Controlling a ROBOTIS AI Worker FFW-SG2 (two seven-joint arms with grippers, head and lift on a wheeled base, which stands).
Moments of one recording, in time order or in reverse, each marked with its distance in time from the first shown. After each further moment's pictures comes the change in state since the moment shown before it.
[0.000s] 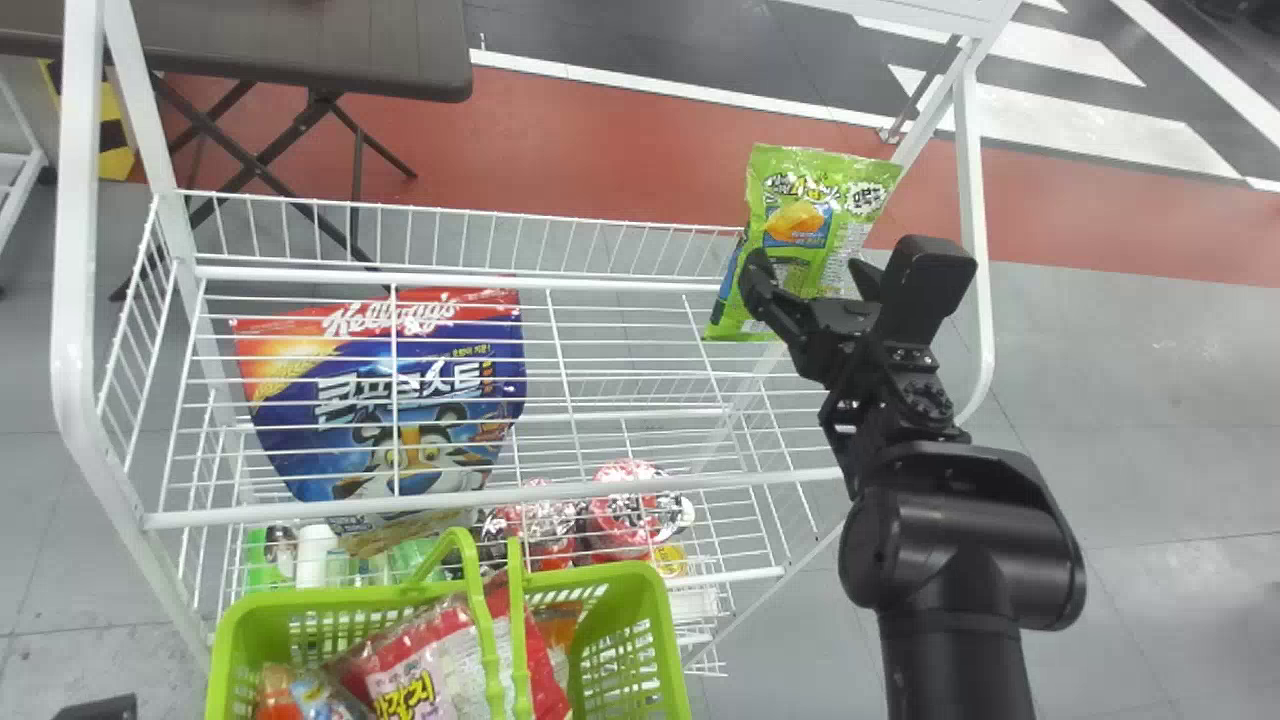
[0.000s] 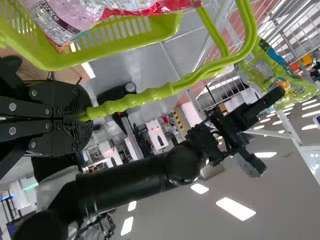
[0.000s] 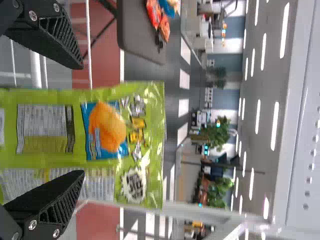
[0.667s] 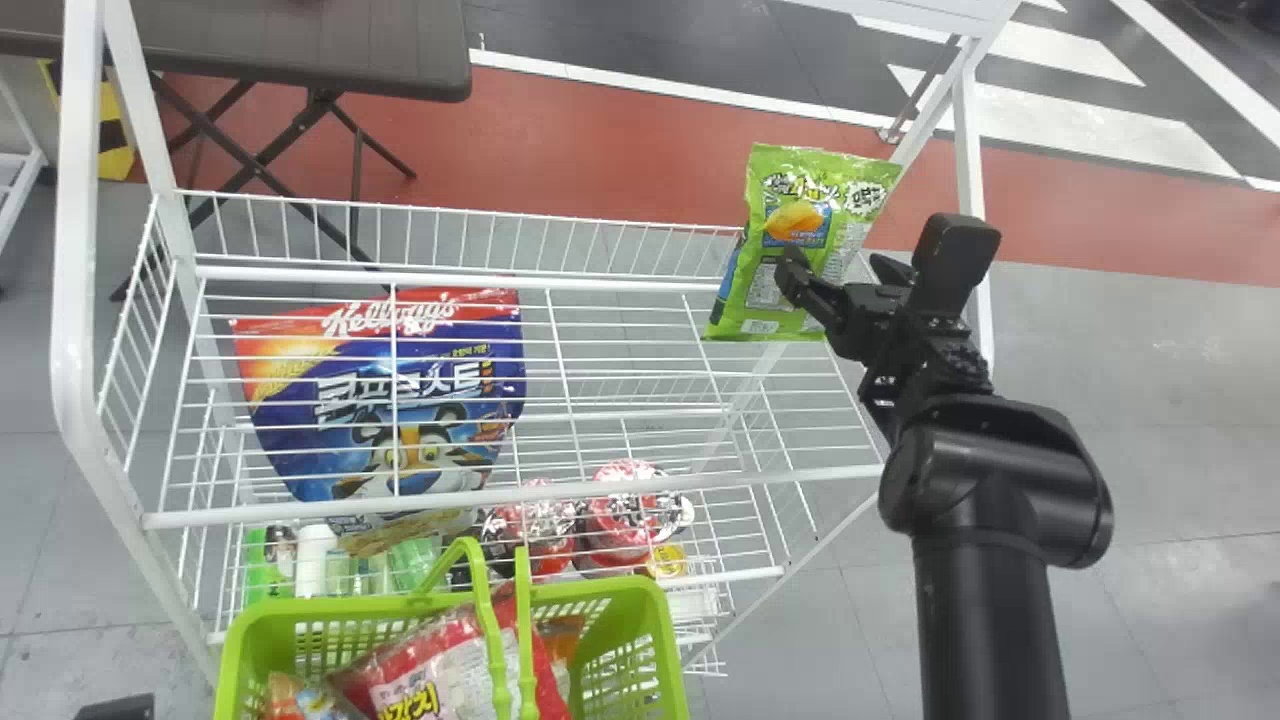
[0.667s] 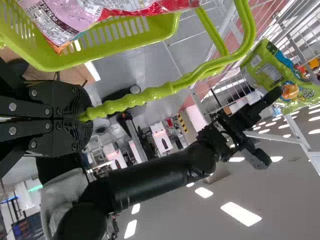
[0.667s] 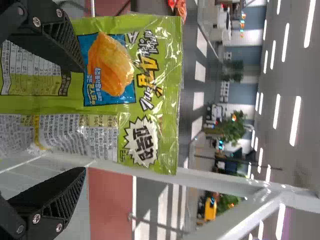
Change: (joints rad) left arm -0.007 -0.012 -0.011 0.006 -0.030 0.017 0.011; right arm -0.161 -0.066 -0.087 0.196 0.026 0.075 0.172
